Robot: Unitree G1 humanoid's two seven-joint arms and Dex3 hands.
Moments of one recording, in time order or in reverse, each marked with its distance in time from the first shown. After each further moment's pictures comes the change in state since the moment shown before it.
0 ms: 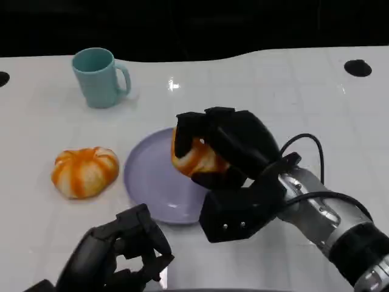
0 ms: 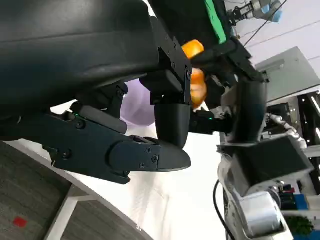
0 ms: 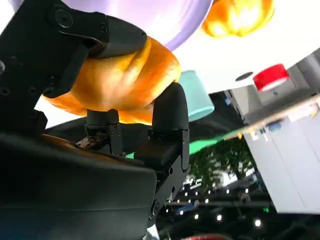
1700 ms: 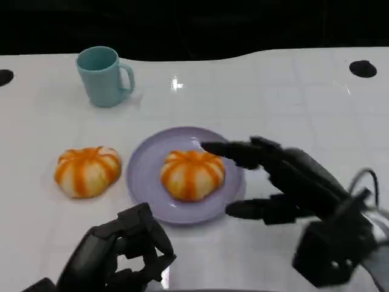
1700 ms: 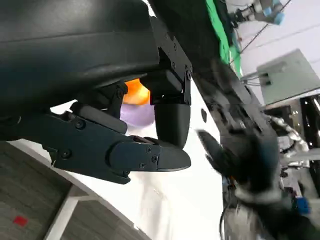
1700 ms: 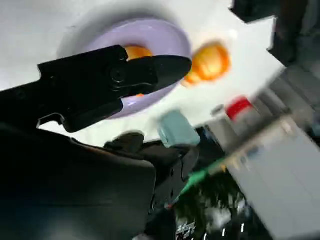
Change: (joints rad) left arm 0.018 -0.004 -0.001 -0.068 0.010 0.055 0.002; right arm 0.435 -0.222 -0.187 -0.541 0.361 -0.055 0.436
